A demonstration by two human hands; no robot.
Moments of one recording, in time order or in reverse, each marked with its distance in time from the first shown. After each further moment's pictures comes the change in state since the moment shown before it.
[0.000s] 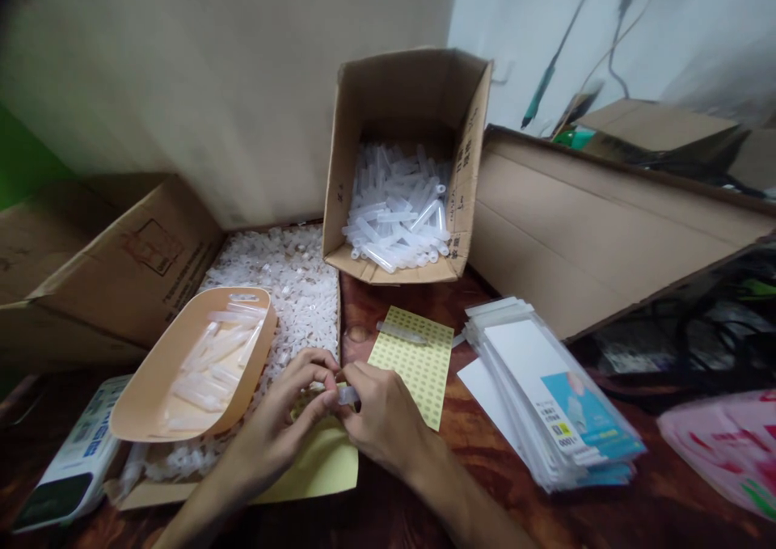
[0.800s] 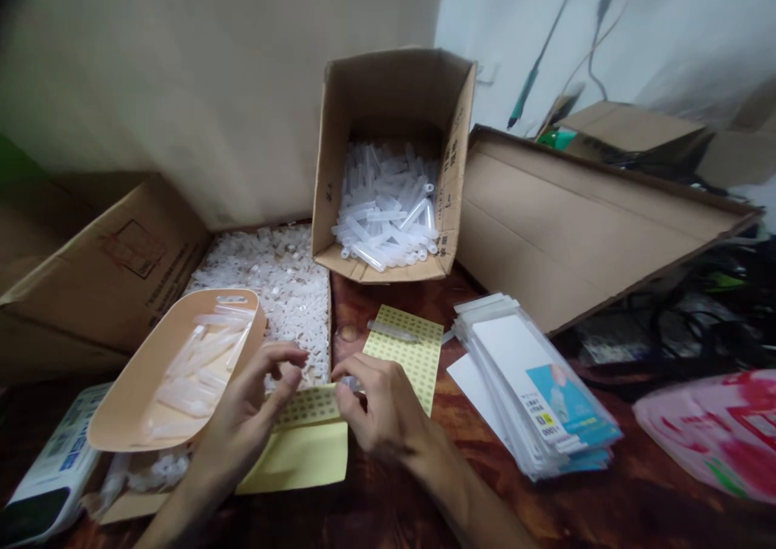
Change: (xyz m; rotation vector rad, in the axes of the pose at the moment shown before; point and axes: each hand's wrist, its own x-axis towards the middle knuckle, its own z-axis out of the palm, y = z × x) left_hand -0.002 -0.007 -0.010 0.037 0.238 -0.025; right_hand -0.001 -0.004 -0.025 0.160 0.036 -0.011
